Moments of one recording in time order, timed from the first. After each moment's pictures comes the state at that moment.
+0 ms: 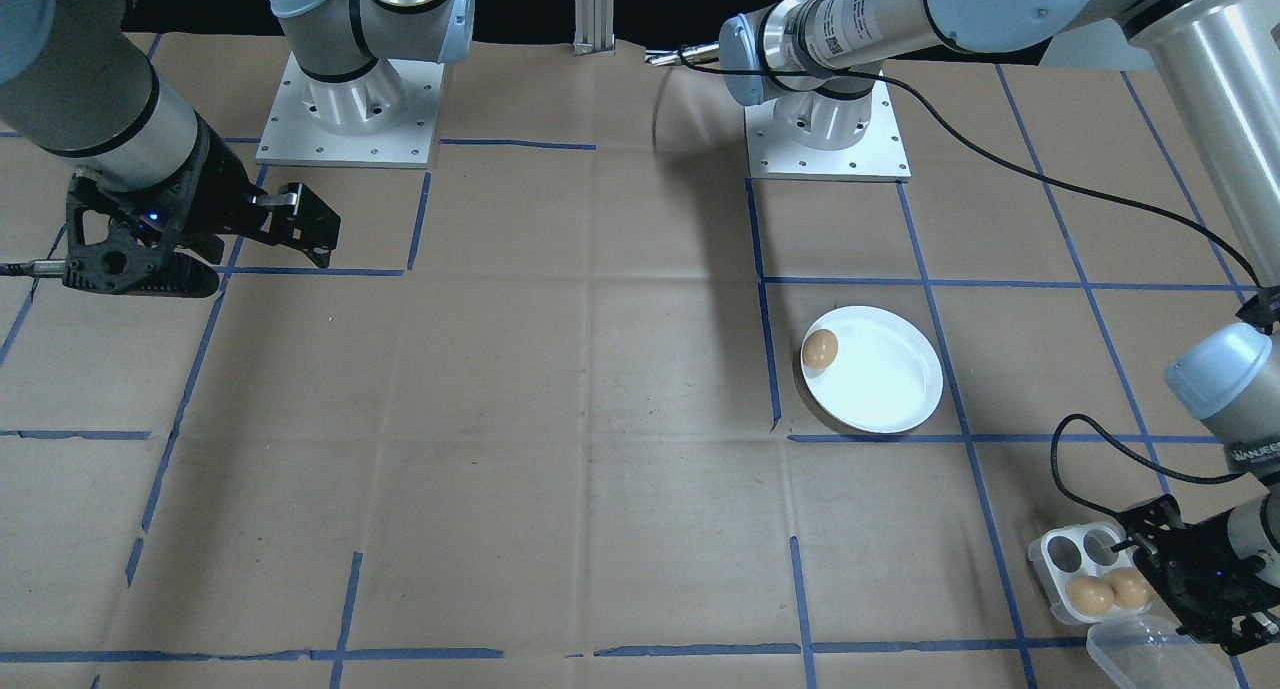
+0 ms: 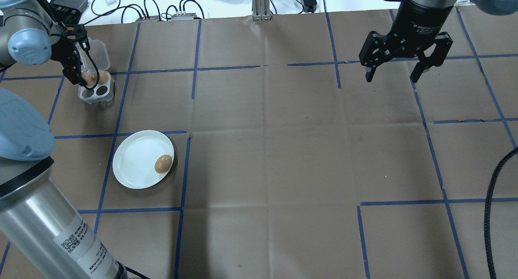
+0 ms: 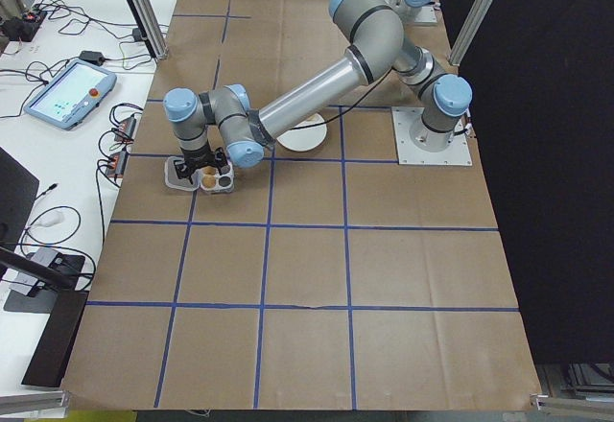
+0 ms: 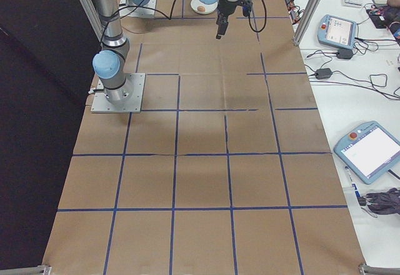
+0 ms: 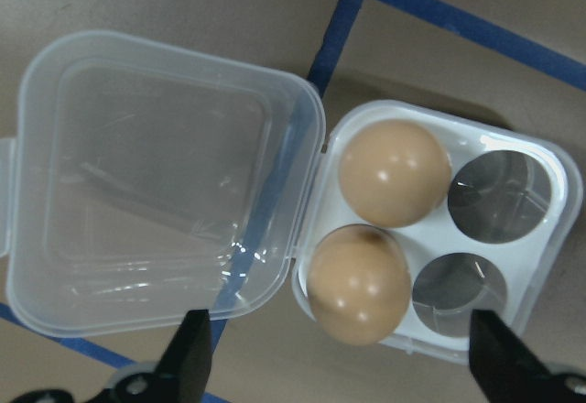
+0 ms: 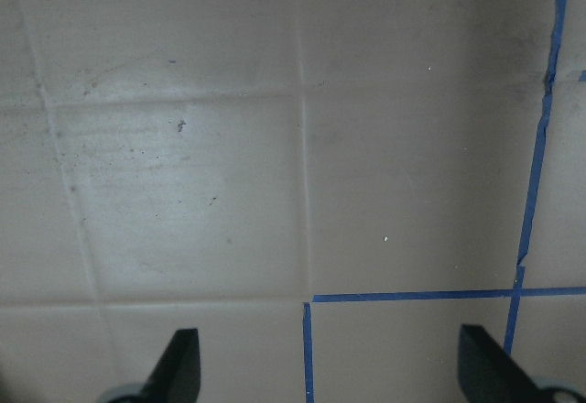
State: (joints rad) left arm -1.13 -2.33 -1.20 -1.14 1.64 1.60; right arm 1.51 -1.42 1.43 -1.38 -1.54 -0.02
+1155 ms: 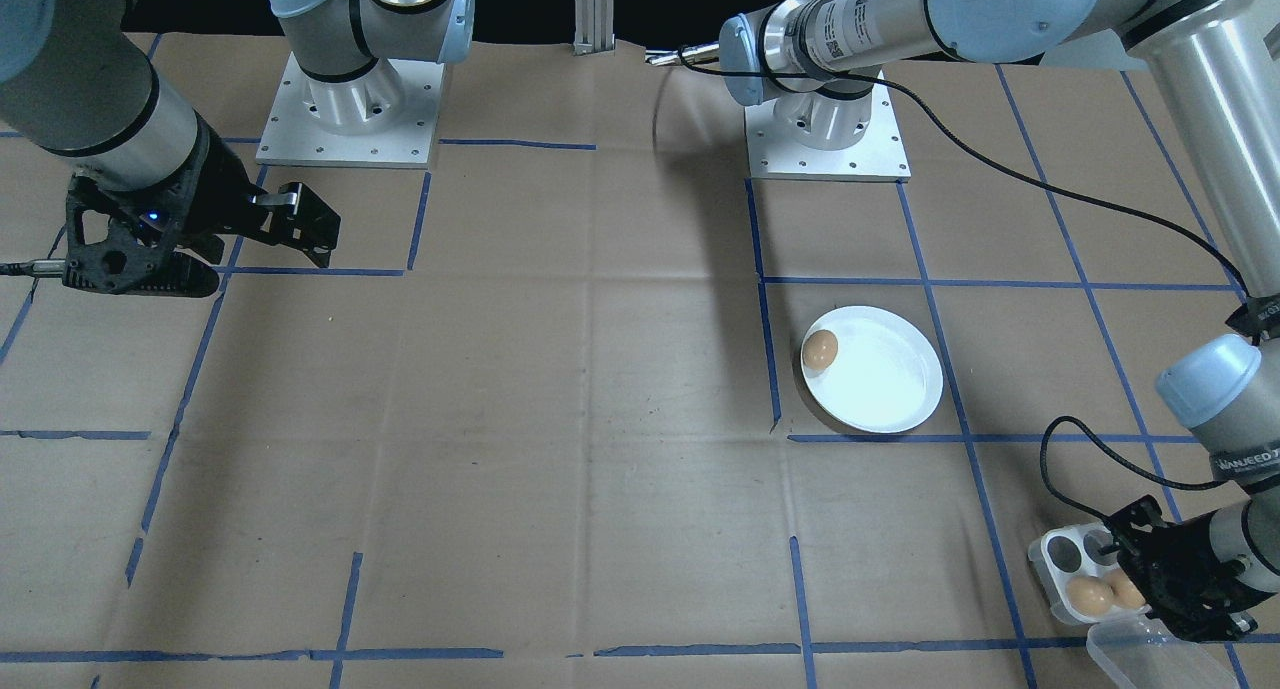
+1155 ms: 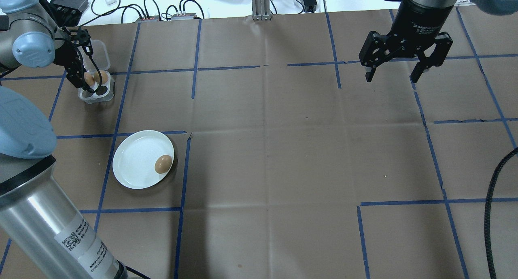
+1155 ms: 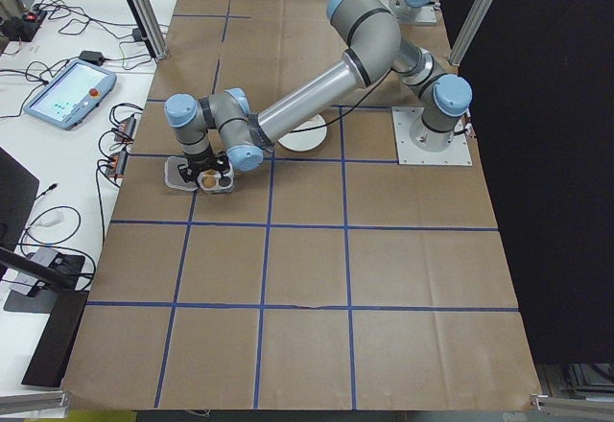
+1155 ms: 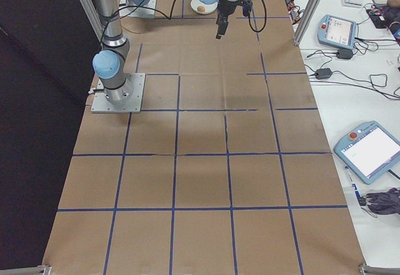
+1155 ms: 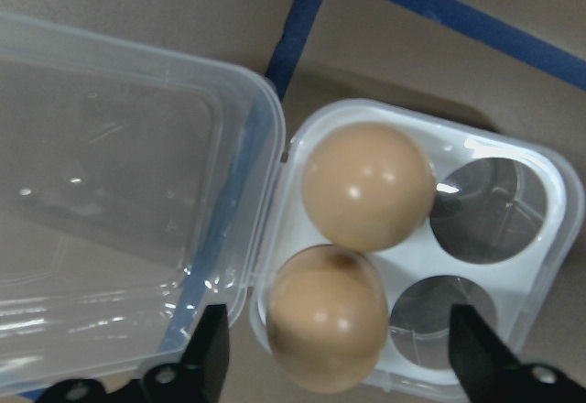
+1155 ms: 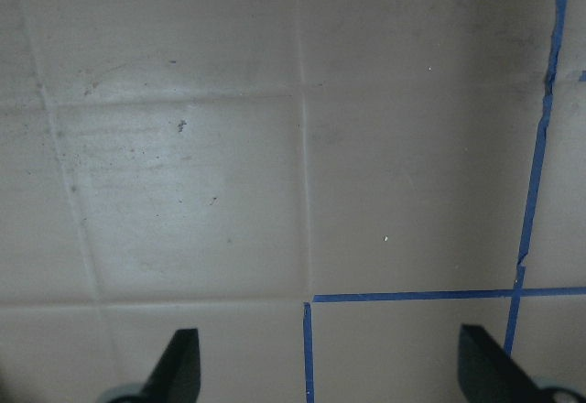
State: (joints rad) left arm -1.13 -2.35 -1.20 -1.15 1.65 1.59; right arm 1.51 -1.42 1.43 -1.38 -1.54 -0.02
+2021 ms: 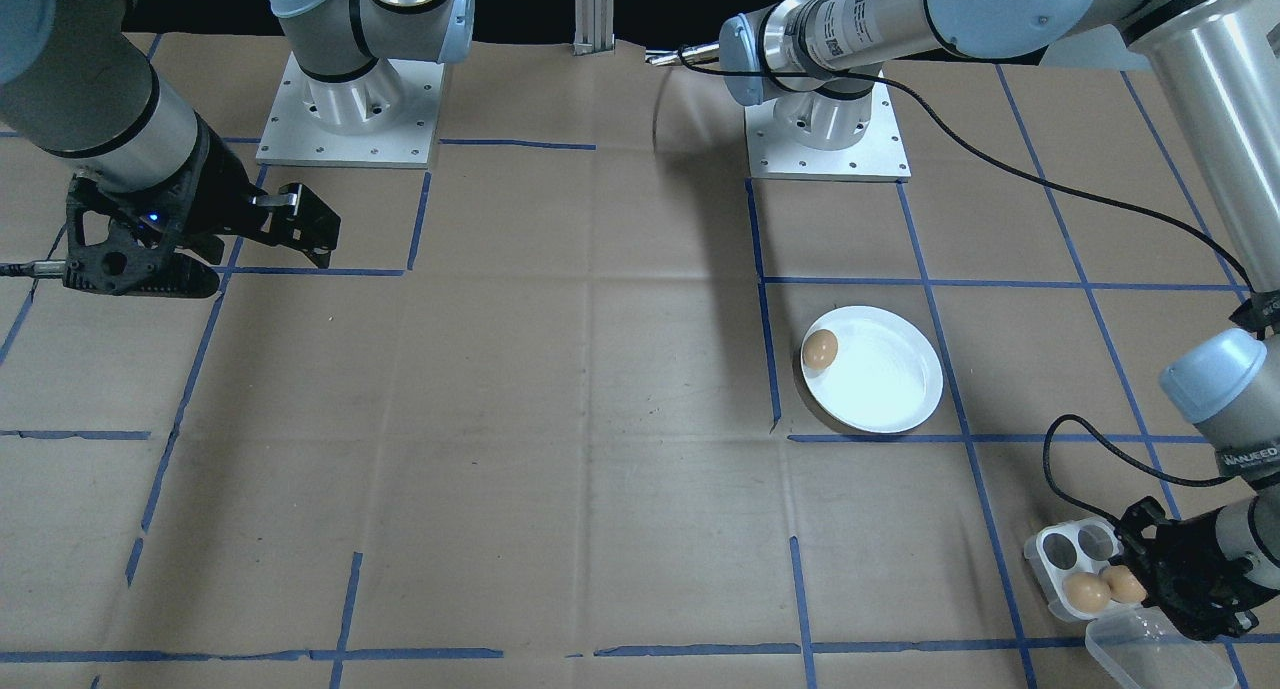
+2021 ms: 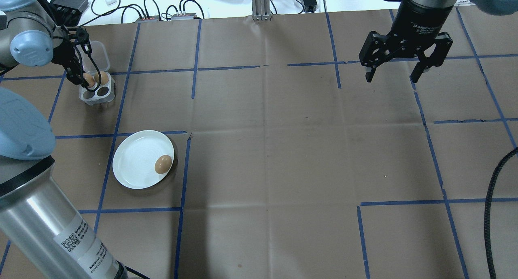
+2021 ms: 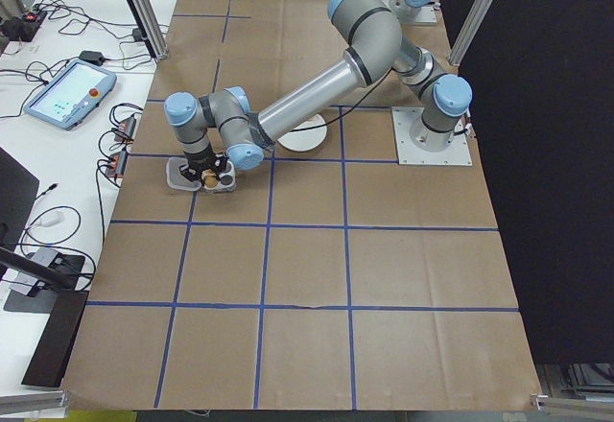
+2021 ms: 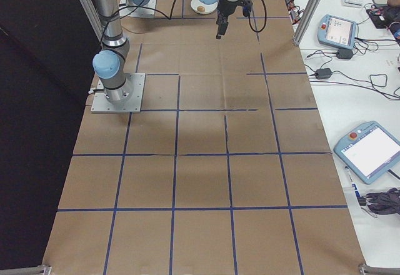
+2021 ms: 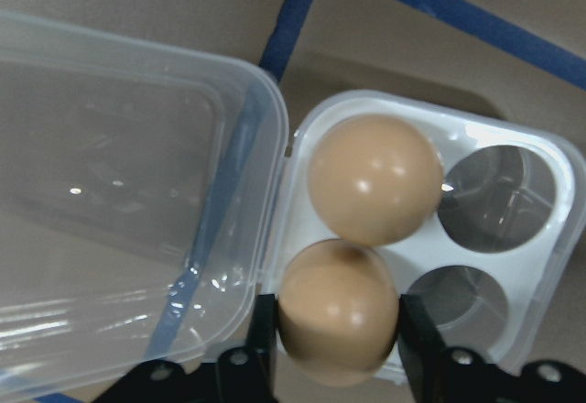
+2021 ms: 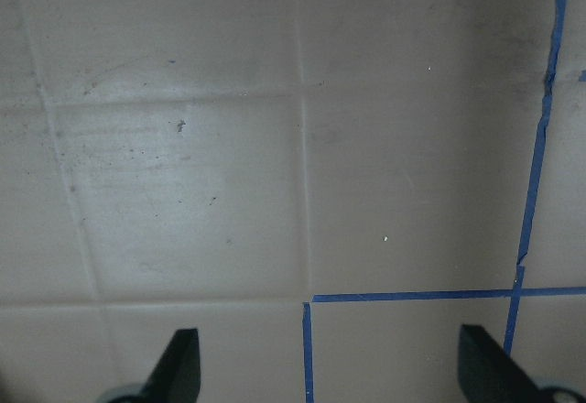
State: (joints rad) left arm -1.13 -2.33 -1.20 -1.16 1.66 1.58; right arm 1.51 -1.42 1.43 -1.38 -1.54 -0.02
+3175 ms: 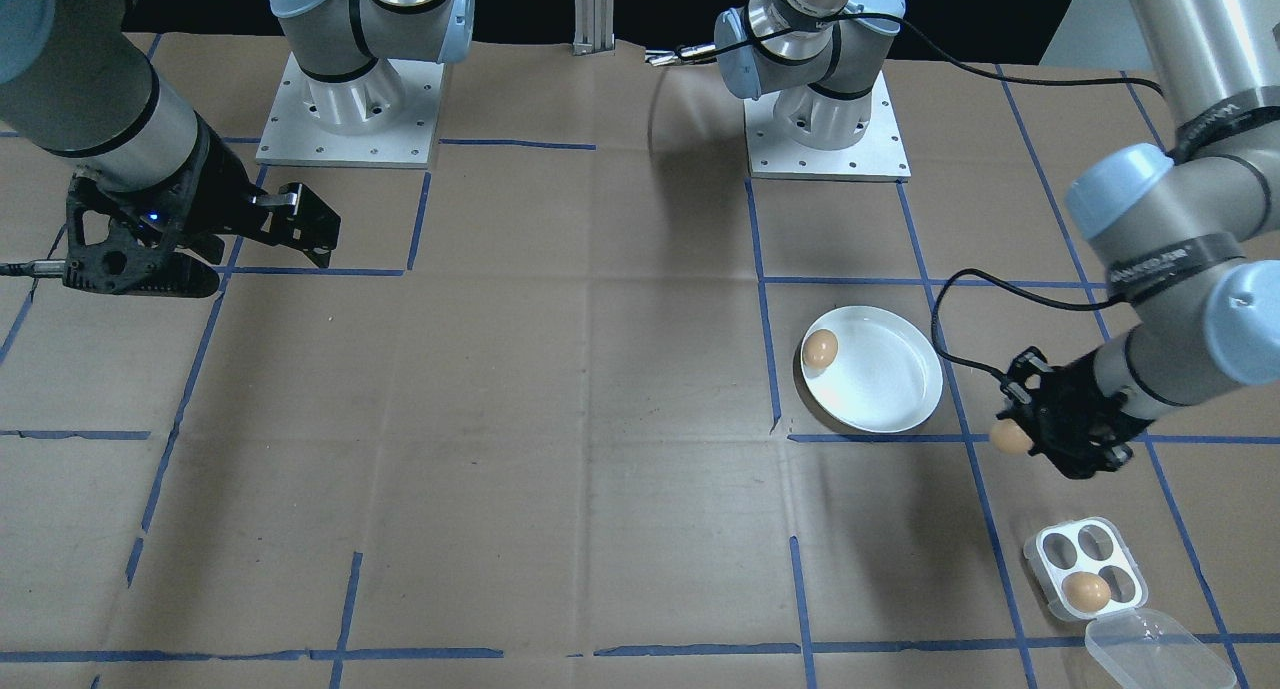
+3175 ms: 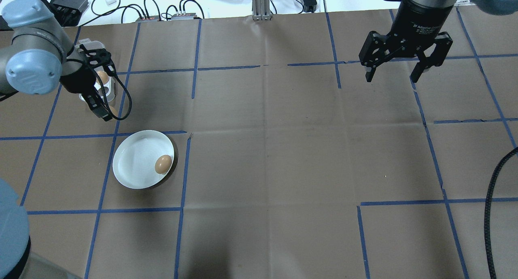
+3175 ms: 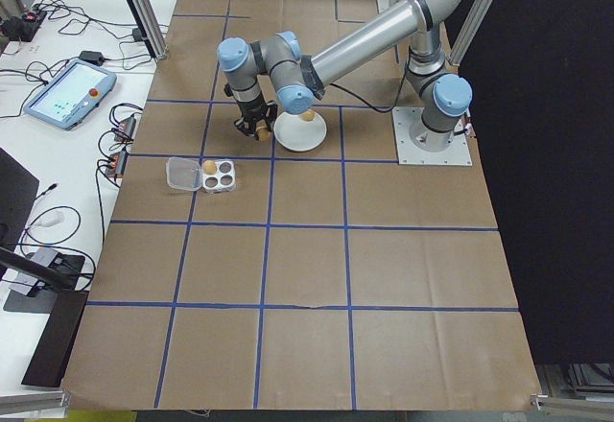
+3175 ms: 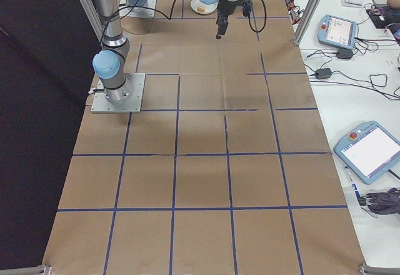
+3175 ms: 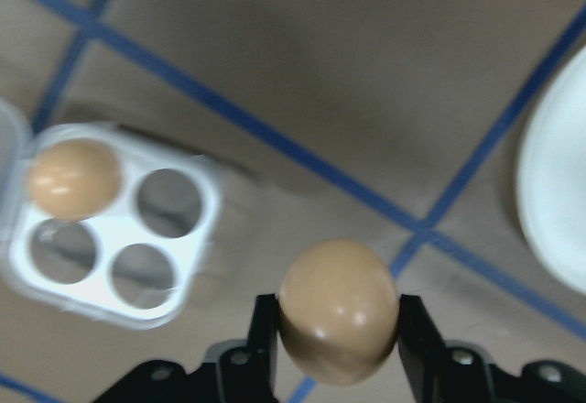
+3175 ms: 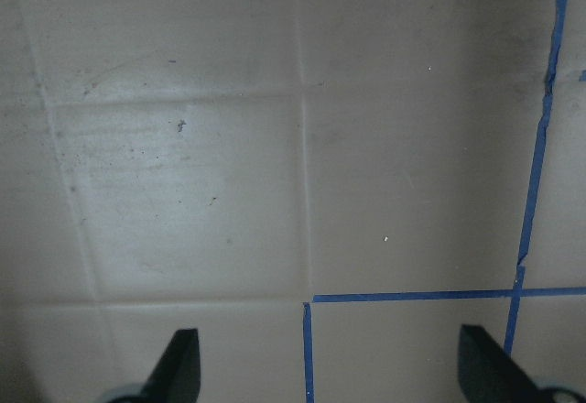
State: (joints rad) left arm -1.25 -1.91 -1.71 -1.26 1.64 1.27; right arm 1.51 -1.42 1.43 -1.38 -1.54 -0.02
